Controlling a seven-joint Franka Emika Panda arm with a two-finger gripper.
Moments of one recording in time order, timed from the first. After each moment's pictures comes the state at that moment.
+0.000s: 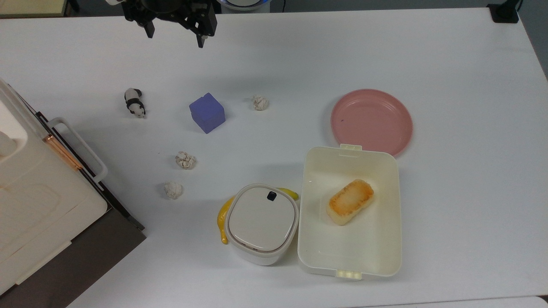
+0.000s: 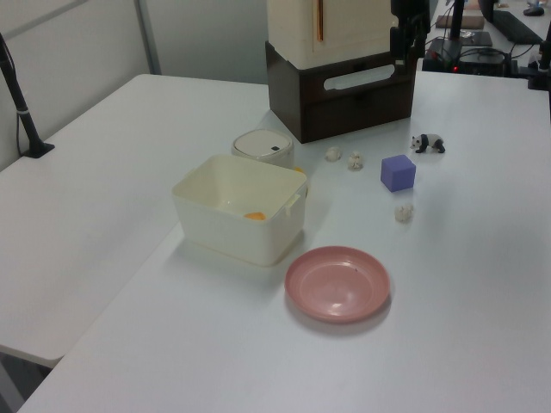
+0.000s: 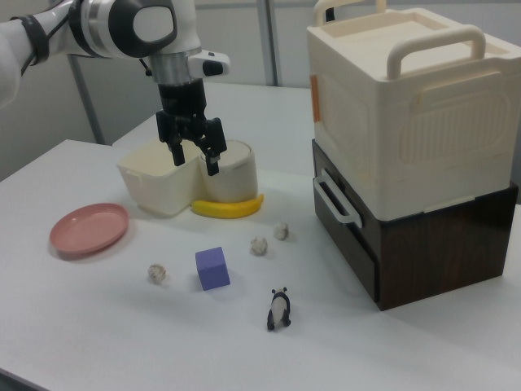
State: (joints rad) arm -0.11 0.15 -0.01 -1.48 -0.07 1.55 0.06
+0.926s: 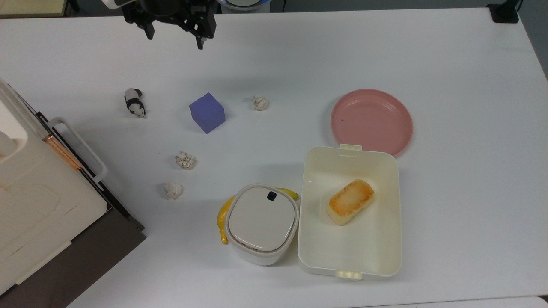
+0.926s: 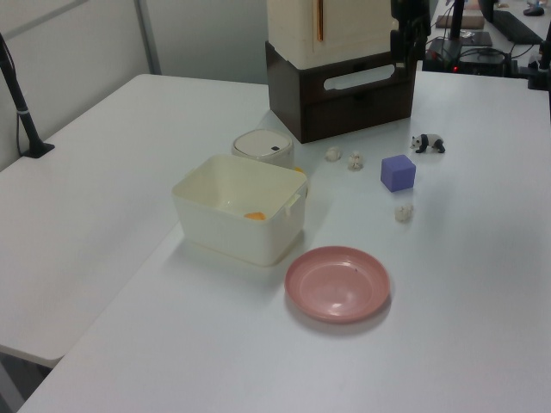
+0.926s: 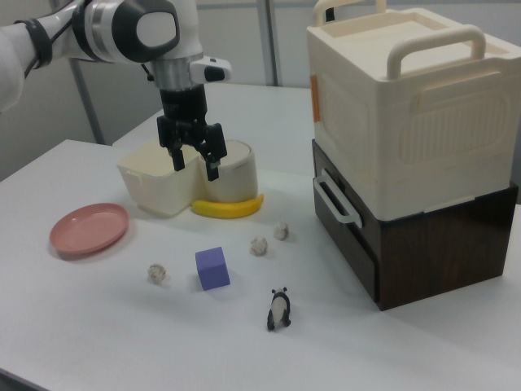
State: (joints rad) arm -0.11 0.16 0.00 -1.49 -0.07 1.55 0.06
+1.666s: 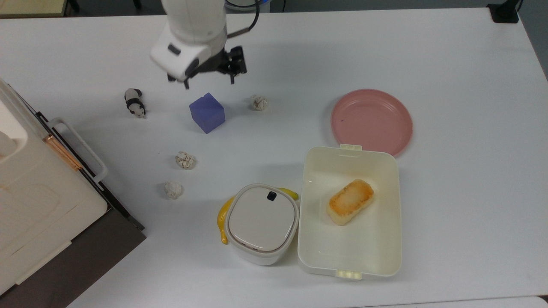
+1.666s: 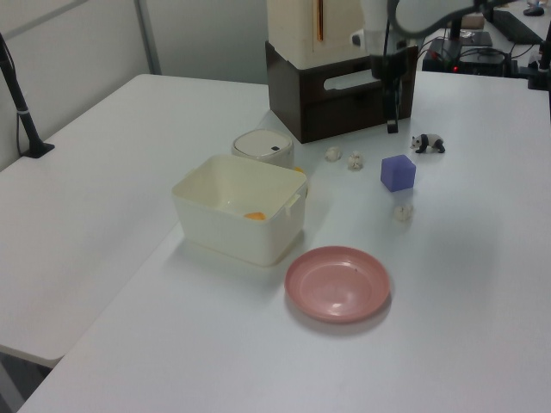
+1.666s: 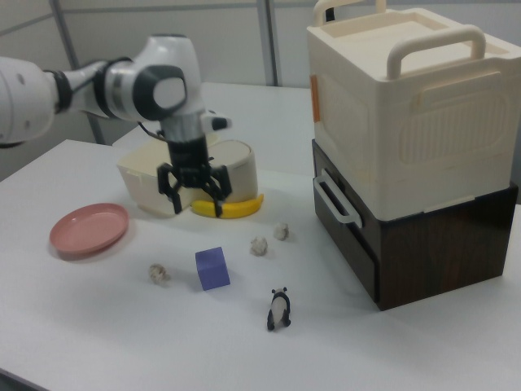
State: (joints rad) arm -0.04 0.24 0.00 -1.66 -0.07 1.76 -0.22
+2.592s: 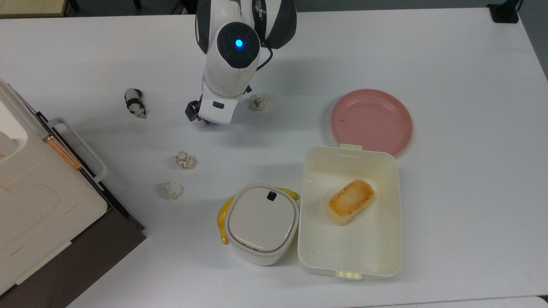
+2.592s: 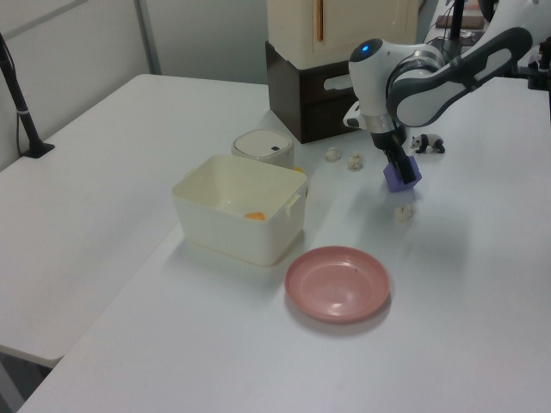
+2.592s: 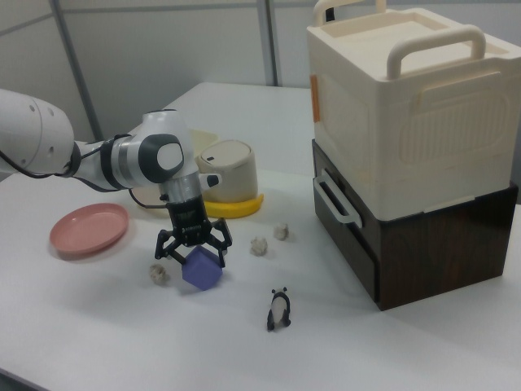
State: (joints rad) arm 0.09 0.35 -0.07 -1.87 -0.25 1.98 -0.45
